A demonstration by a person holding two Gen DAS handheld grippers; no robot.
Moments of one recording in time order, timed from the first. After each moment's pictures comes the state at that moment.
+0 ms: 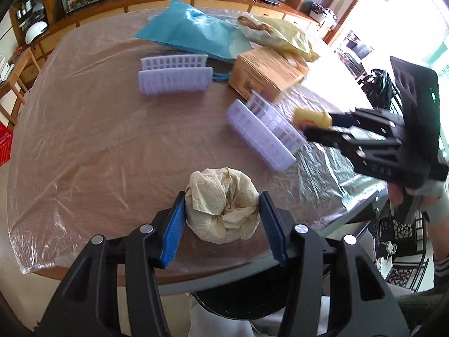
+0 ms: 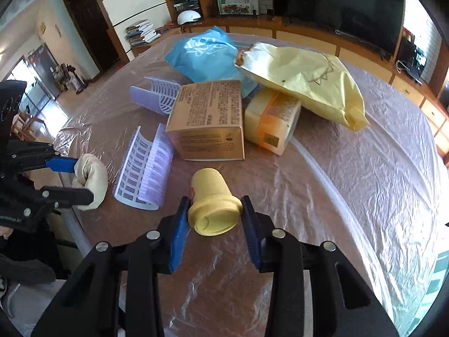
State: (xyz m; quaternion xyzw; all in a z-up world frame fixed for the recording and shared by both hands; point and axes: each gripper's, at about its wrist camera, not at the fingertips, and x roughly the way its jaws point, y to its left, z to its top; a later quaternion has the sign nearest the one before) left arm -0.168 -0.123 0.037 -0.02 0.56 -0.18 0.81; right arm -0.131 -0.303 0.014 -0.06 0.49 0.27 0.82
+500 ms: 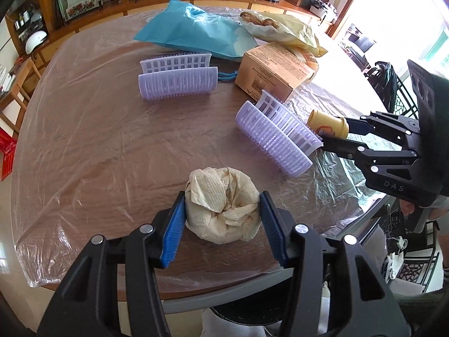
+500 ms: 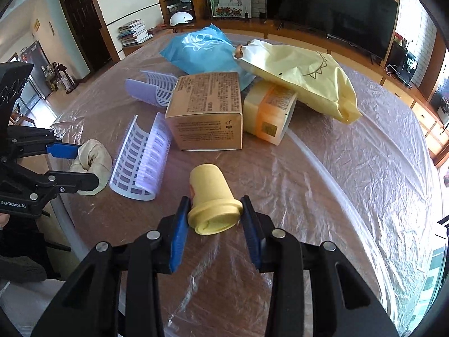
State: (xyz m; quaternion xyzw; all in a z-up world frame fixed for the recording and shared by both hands) left arm -0.156 -0.129 0.025 0.02 0.55 -0.17 0.81; right arm -0.147 -0.298 0.008 -0.08 0.48 0.25 0.84
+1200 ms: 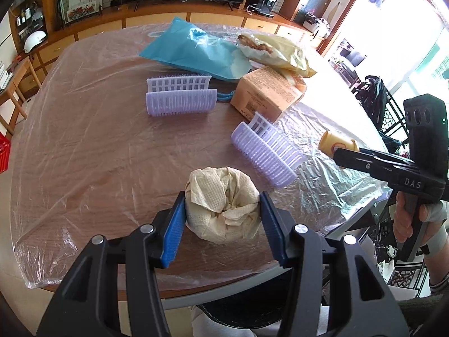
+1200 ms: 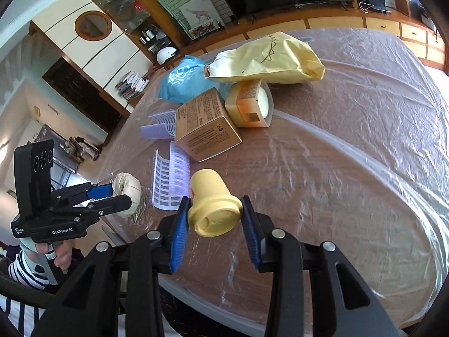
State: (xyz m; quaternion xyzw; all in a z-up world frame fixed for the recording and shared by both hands) left arm -0.164 -0.112 0.046 -0.02 0.53 -0.20 0.83; right arm -0.160 -0.348 0.015 0.15 0.49 0.26 0.82
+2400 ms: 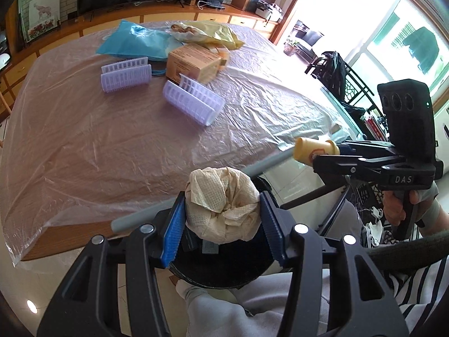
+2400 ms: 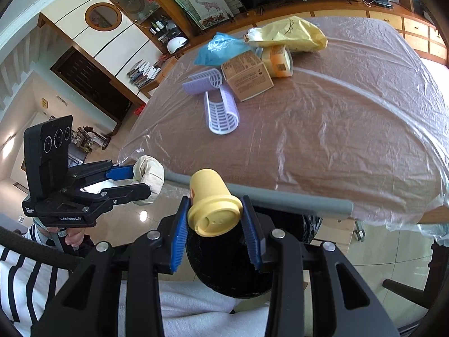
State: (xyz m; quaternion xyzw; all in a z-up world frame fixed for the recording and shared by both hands) left arm -0.241 -0.121 0.062 0.01 0.52 -0.31 0.80; right arm -0.262 -0.338 0.034 0.15 0.51 0.27 0.80
